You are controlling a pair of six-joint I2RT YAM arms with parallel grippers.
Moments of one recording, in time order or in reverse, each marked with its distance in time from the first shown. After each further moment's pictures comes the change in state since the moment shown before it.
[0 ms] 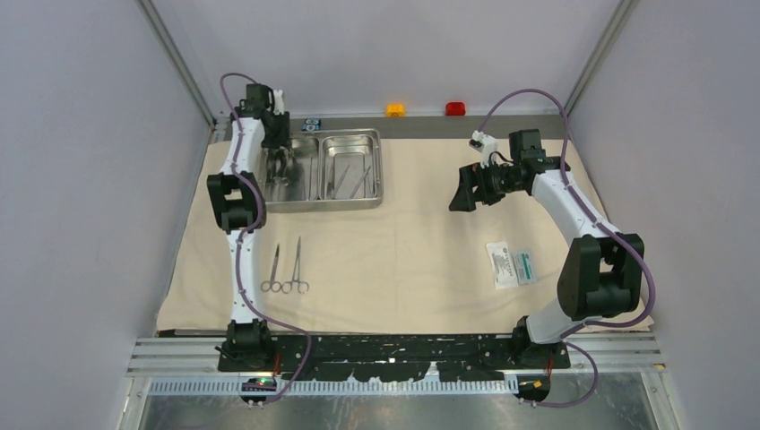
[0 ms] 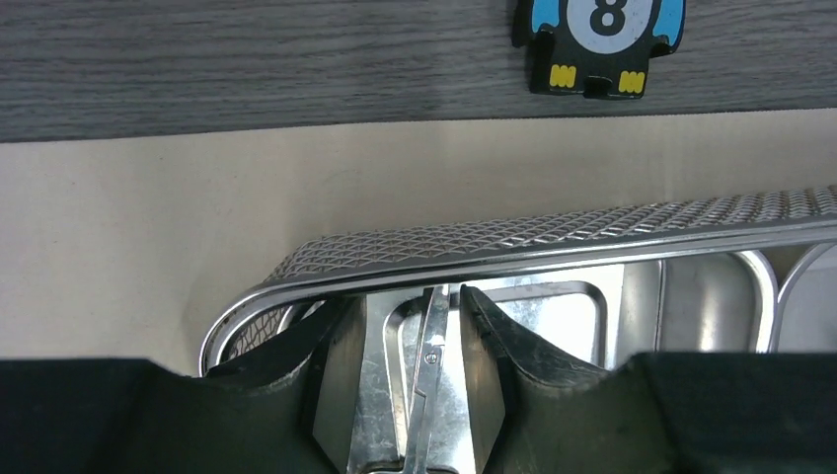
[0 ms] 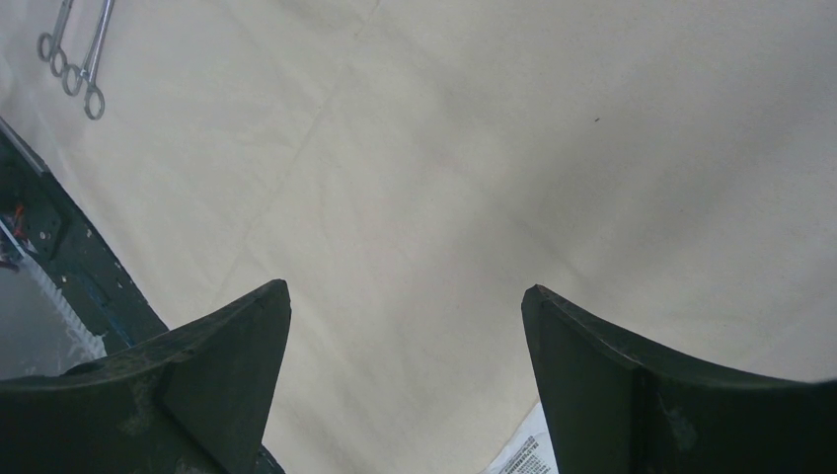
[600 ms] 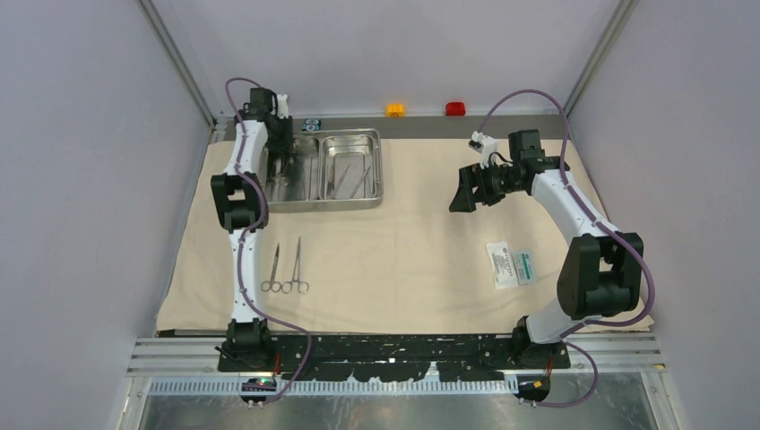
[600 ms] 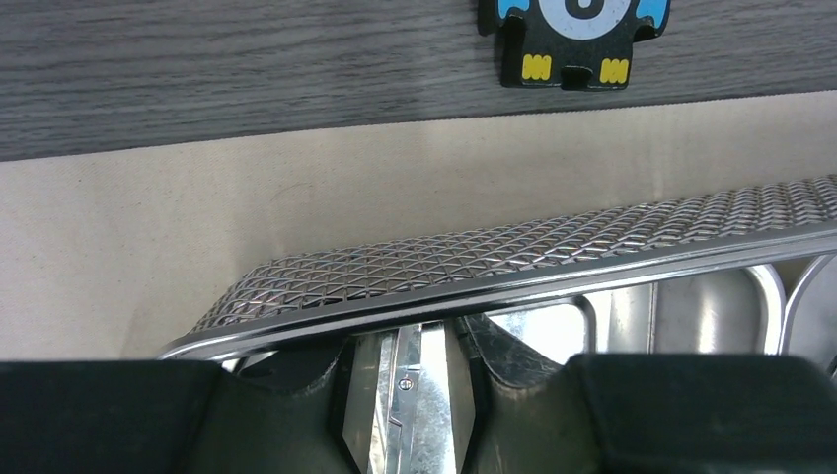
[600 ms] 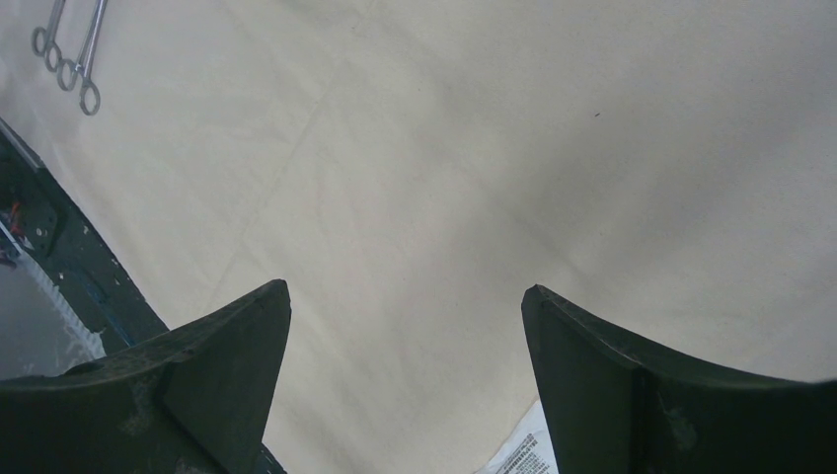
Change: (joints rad) left arm 0.002 0.060 0.040 -0.005 0.052 0.004; right arm 0.000 0.006 0.001 -0.008 0.003 -0.006
